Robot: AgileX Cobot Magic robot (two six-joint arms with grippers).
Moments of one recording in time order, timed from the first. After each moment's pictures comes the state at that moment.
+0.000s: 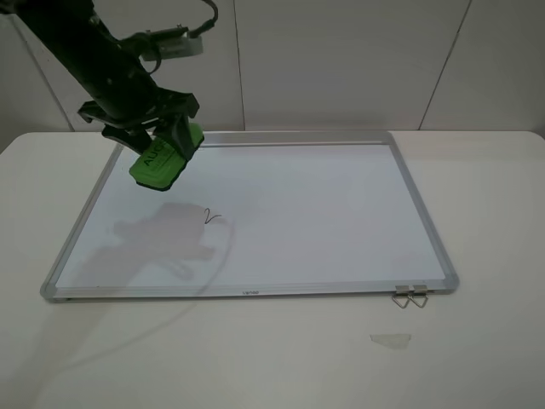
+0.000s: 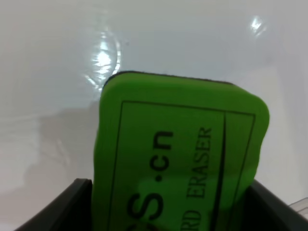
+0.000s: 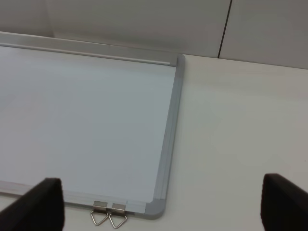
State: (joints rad) left arm -0.36 1.85 -1.38 -0.24 0.86 0.03; right arm 0.07 0.00 -0.53 0.00 1.05 -0.05
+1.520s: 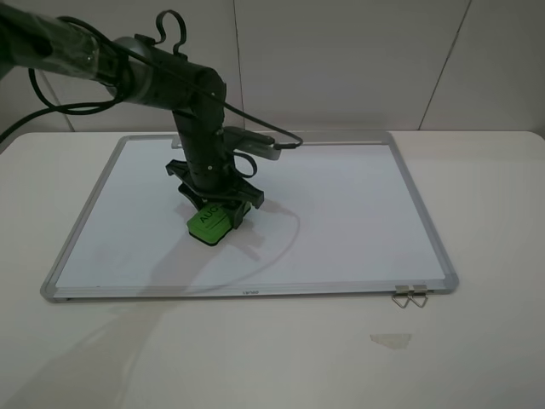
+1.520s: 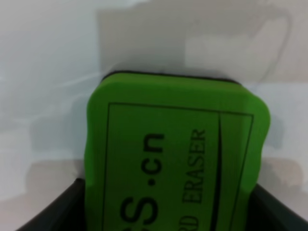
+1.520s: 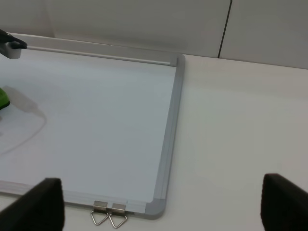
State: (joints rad) left arm -0.55 2.26 -1.55 0.02 0.81 -0.09; right arm 0.07 0.00 -0.53 0.00 1.05 -0.05
